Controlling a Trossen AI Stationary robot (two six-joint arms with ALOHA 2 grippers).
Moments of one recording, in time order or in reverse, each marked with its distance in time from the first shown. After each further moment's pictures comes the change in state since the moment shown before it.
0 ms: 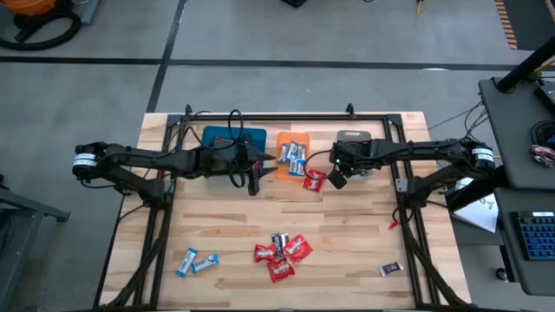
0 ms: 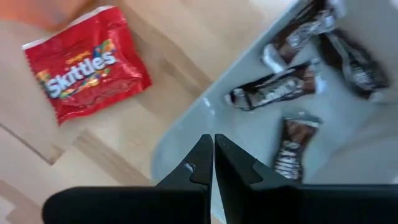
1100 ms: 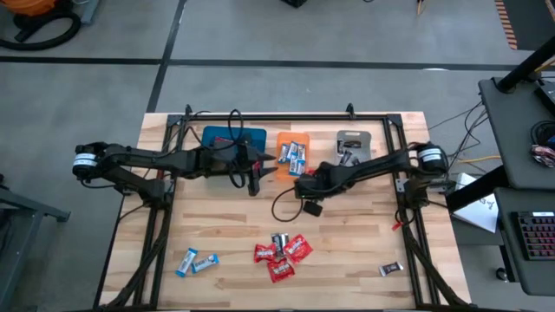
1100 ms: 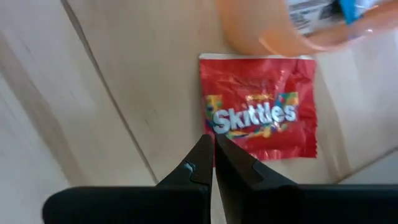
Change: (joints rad) left arm -0.003 0.000 0.000 0.002 0.000 -0.015; right arm 0.288 0.461 0.292 0.083 0.060 -0.155
